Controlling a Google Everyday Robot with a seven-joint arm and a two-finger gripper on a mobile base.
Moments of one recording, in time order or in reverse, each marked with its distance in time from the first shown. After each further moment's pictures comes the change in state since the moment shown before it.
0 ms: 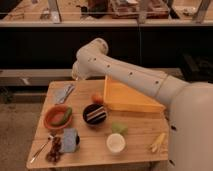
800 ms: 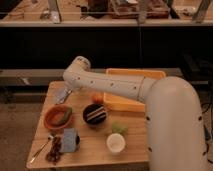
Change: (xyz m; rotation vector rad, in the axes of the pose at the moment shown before) arm -0.036 0.013 0.085 -0.118 0.053 0.036
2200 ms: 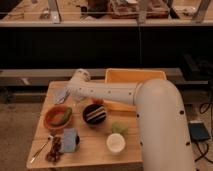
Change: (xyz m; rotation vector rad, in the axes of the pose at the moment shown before) arm -0.016 0.054 0.062 -0.107 -0.015 0.056
